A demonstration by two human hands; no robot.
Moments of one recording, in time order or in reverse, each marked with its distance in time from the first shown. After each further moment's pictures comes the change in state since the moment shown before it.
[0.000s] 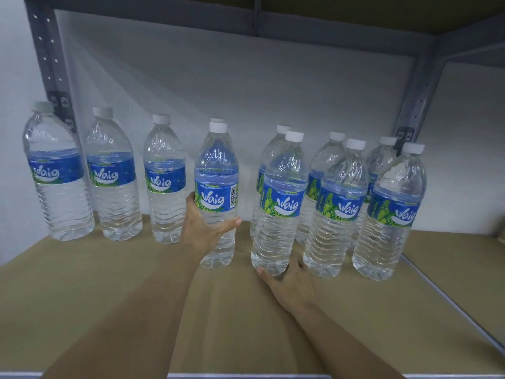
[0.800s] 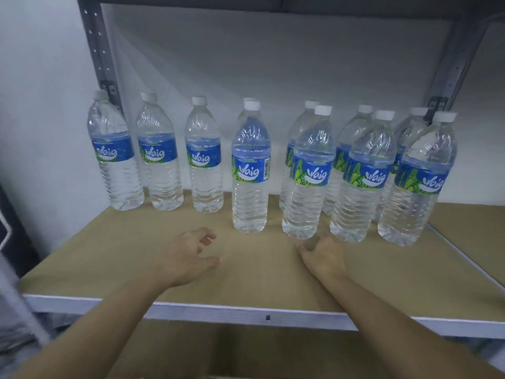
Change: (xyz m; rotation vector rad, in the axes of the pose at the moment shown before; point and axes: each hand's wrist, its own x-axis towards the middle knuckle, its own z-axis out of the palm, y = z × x) left_hand -0.106 0.016 -0.131 0.620 -0.440 -0.197; right_hand -0.040 -0.022 -0.012 -0.067 0.055 0.029
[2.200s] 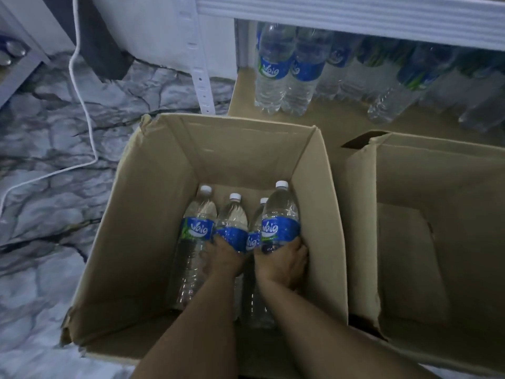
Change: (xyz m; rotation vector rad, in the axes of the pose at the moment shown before) left_hand -0.302 -0.381 0.165 0.026 -0.304 -0.929; right_hand -0.475 -0.032 0.367 -0.235 -0.260 0.653
